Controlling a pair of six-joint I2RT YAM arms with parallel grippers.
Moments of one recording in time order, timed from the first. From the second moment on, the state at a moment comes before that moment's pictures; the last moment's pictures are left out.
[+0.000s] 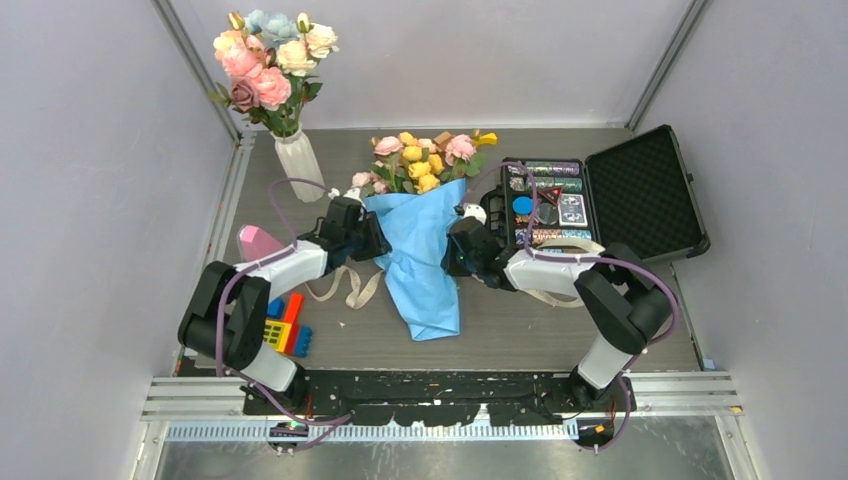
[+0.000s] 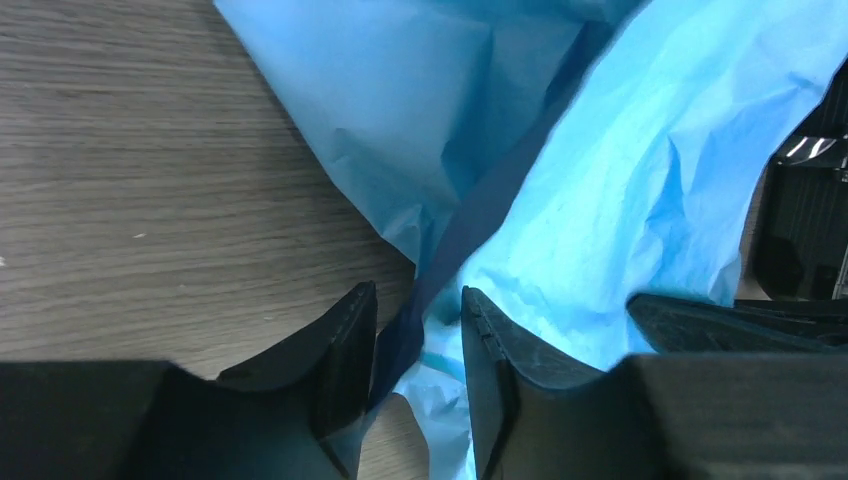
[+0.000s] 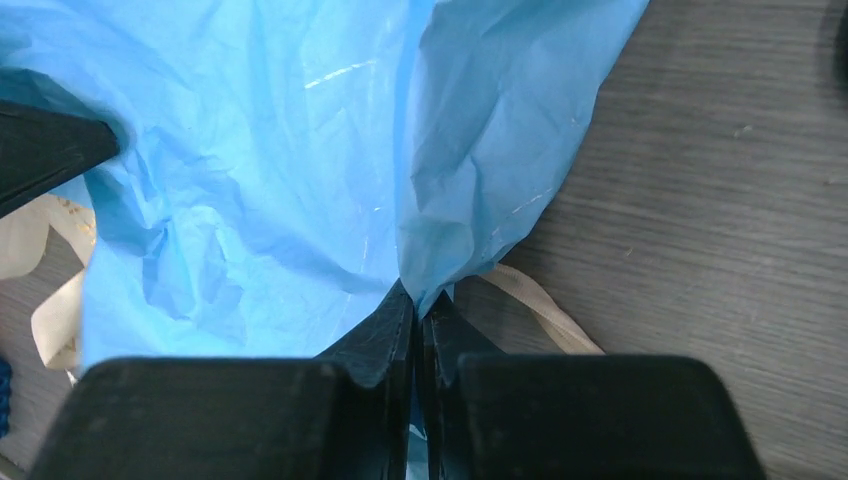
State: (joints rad) left arm -0.41 1.53 0.79 -0.03 0.09 -0.60; right arm 0.74 1.66 0.83 0.08 0.13 0.66
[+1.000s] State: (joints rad) left arm -0.45 1.37 0.92 -0.10 0.27 -0.67; right arm 0.88 1.27 0.82 -0.03 0.31 0.50
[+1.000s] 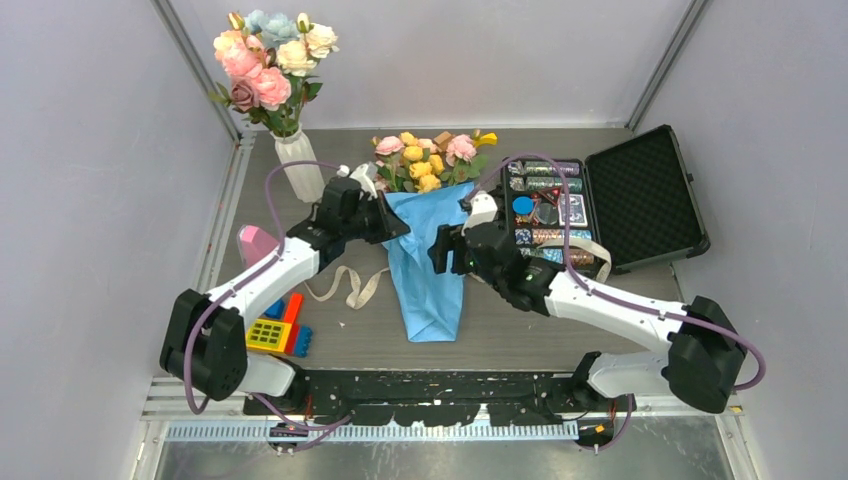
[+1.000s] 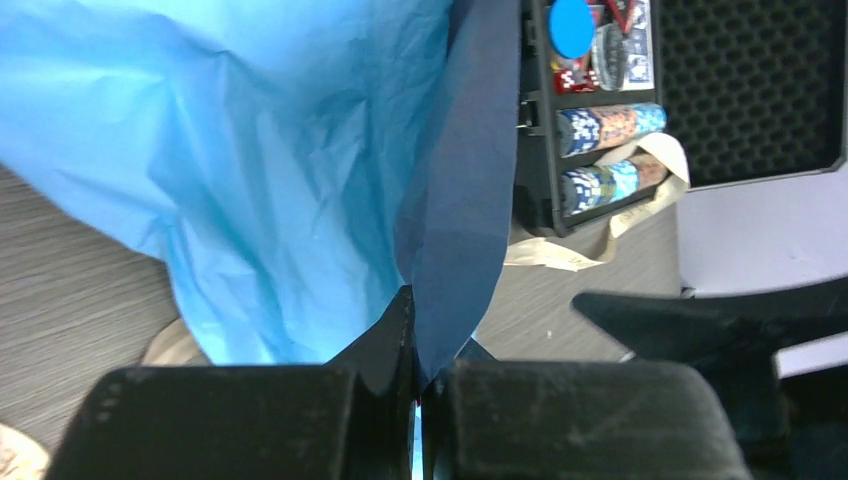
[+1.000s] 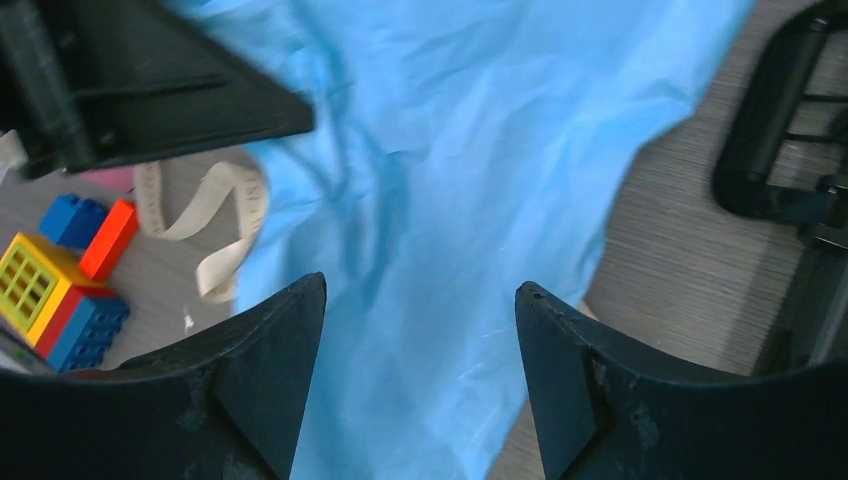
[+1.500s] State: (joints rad) left arm -0.53 1.38 1.00 -0.13 0.27 -0.72; right arm 1.18 1.35 0.97 -0.05 0.66 0.34
